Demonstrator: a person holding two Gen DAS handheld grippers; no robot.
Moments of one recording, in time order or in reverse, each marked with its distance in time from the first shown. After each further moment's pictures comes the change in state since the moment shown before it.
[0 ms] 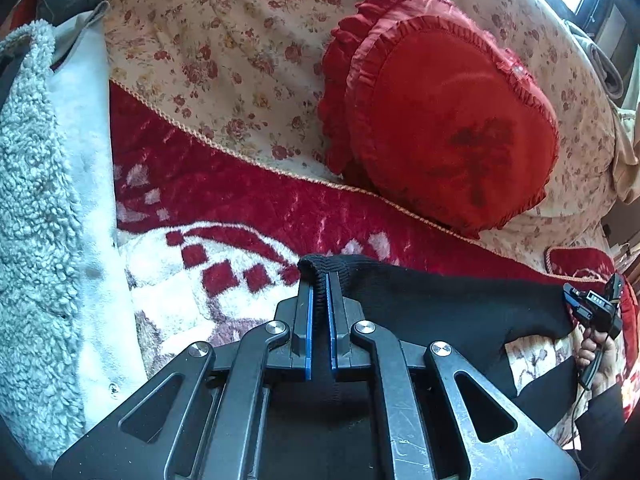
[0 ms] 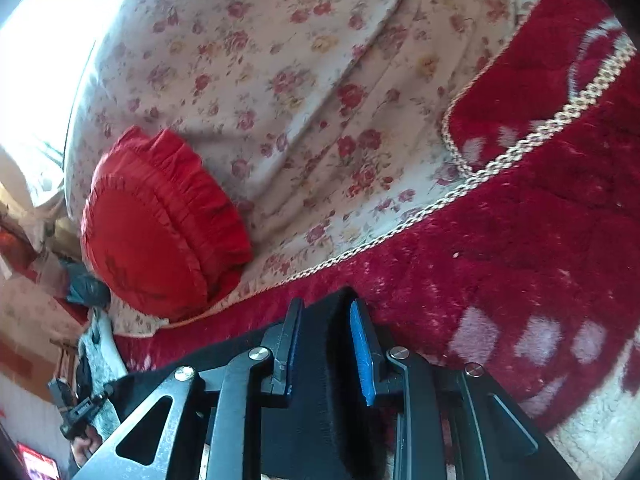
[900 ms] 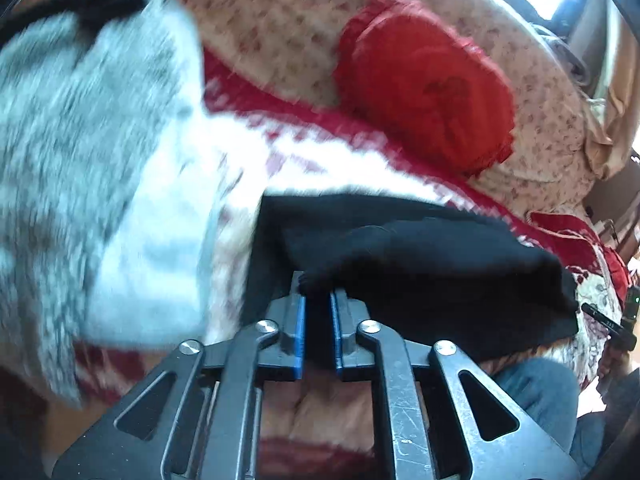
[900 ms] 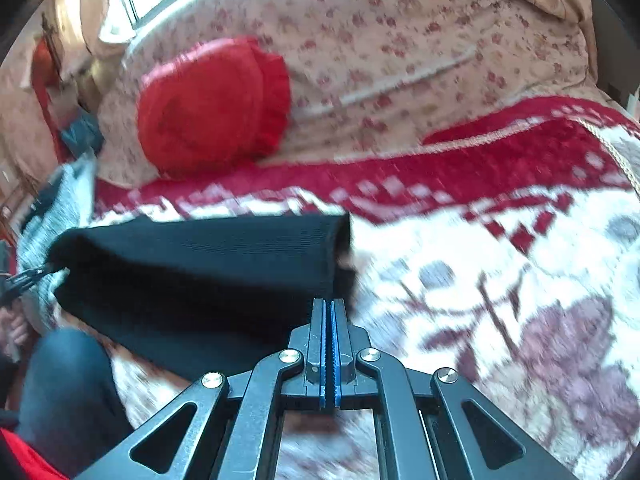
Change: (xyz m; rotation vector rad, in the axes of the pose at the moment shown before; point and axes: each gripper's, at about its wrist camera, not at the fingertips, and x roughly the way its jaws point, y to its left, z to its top) left arm -0.084 0.032 -0.177 -0.063 -0.064 -0.028; right arm -0.150 0.012 -0.156 -0.496 0.007 -0.209
